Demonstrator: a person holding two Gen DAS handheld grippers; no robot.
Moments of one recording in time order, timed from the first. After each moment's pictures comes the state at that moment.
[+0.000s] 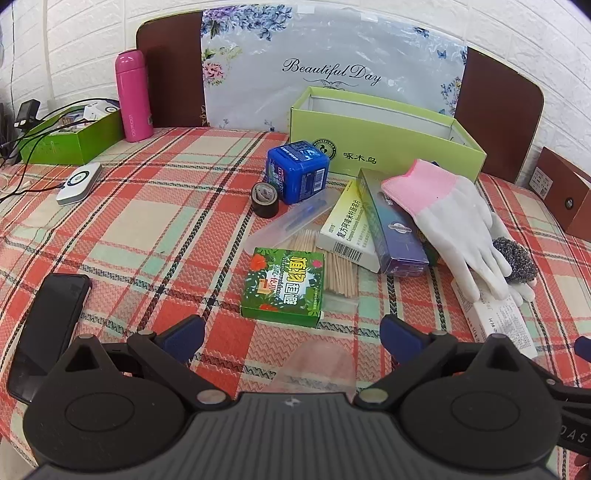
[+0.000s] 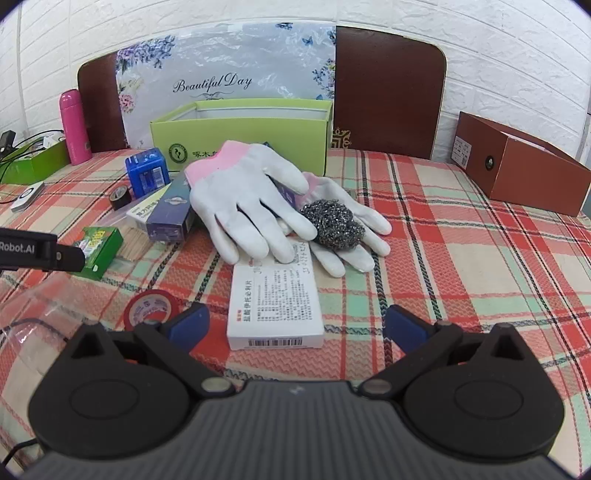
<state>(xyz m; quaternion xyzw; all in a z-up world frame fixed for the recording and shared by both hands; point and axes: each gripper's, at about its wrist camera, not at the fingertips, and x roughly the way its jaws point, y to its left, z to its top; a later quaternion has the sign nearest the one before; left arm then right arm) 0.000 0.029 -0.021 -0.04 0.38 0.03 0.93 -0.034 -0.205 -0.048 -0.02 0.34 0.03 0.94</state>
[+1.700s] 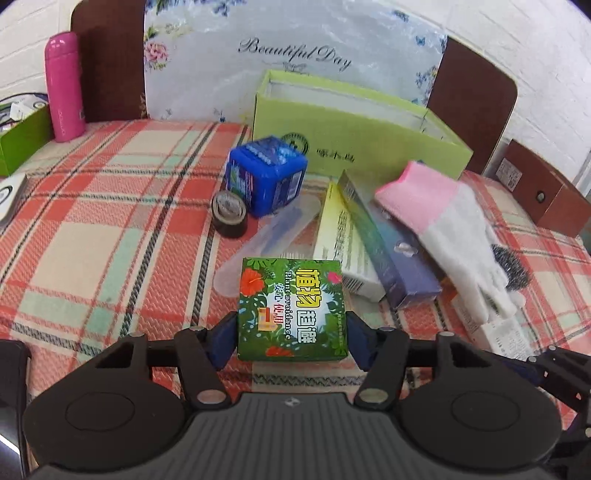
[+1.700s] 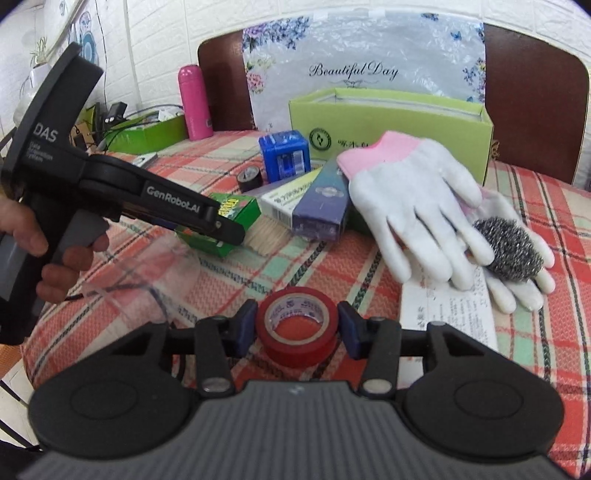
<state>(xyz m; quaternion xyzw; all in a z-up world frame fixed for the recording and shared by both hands) 0.064 0.066 -0.035 -0.06 0.39 -0.09 0.92 -0.008 -0.151 -0.064 -0.03 0.32 0.24 0.92</state>
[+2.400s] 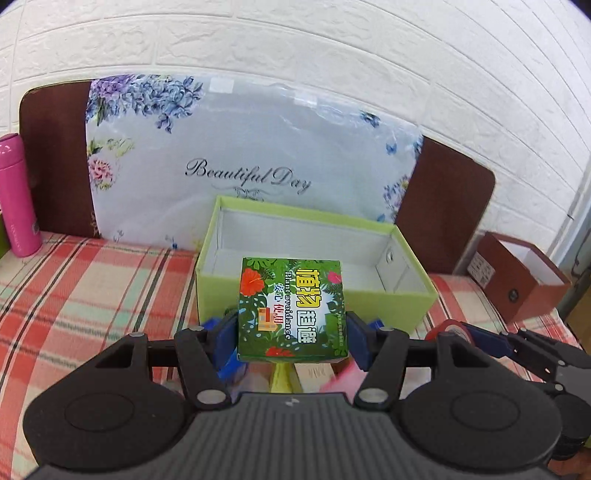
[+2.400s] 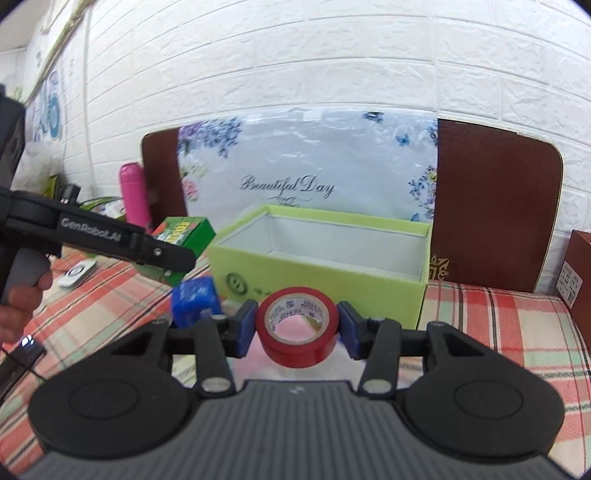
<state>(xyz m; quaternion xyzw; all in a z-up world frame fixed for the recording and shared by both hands) 0.162 0.039 0.055 -0.08 0.30 -0.12 0.94 0.124 -0.193 0.011 0.00 0.22 0.19 0.96</state>
